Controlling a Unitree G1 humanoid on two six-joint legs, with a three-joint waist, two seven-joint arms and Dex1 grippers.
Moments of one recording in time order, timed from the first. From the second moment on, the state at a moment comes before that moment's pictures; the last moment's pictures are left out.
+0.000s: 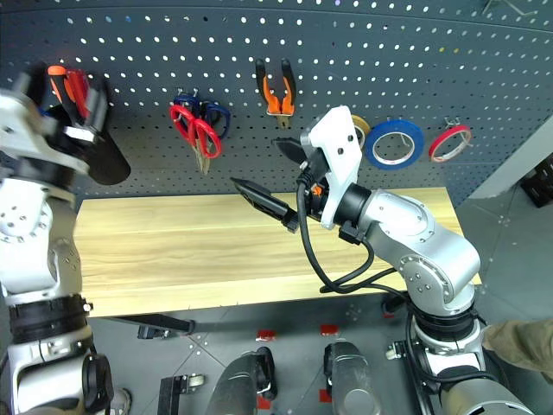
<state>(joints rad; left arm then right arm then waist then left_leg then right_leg) -0.45 0.58 0.34 -0.05 -0.26 0.01 -0.30 -0.67 -0.29 0.08 -0.59 0.63 0.89 0.39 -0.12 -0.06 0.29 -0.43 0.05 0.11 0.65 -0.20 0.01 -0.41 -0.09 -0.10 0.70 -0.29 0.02</state>
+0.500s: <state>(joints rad) -0.12 0.44 0.35 -0.12 -0.22 0.34 -0.12 -0.23 -0.30 0.14 -0.29 0.23 0.36 0.32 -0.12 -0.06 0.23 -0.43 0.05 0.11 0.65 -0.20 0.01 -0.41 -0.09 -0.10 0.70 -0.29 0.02</state>
